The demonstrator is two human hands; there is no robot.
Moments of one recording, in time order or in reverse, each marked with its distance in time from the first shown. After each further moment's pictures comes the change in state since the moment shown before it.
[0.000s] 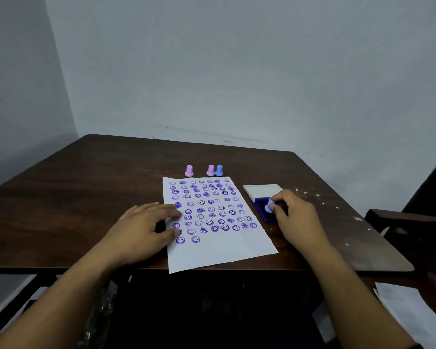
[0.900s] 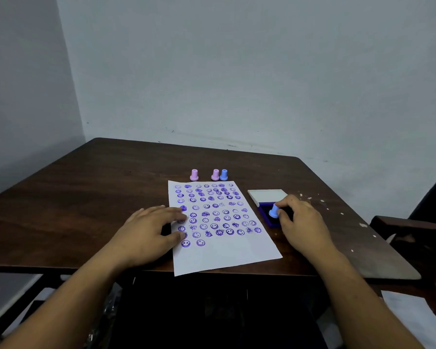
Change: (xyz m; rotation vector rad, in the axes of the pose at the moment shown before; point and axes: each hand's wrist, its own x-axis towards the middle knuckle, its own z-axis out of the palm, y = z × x) left_hand 0.001 0.000 0.000 -0.002 -0.017 -0.004; right_hand -0.004 -0.012 -0.009 -0.122 -0.020 0.013
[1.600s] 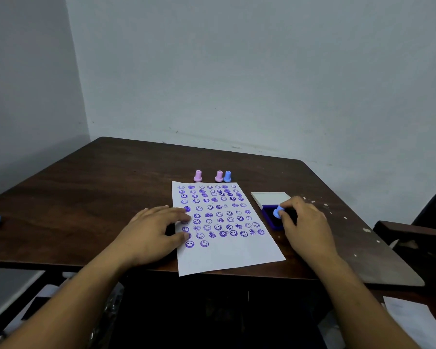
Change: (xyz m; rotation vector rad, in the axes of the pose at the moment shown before) left_hand 0.000 0.000 0.000 0.005 -0.008 -0.016; right_hand -0.005 -0.007 0.002 -0.035 0.090 -0.023
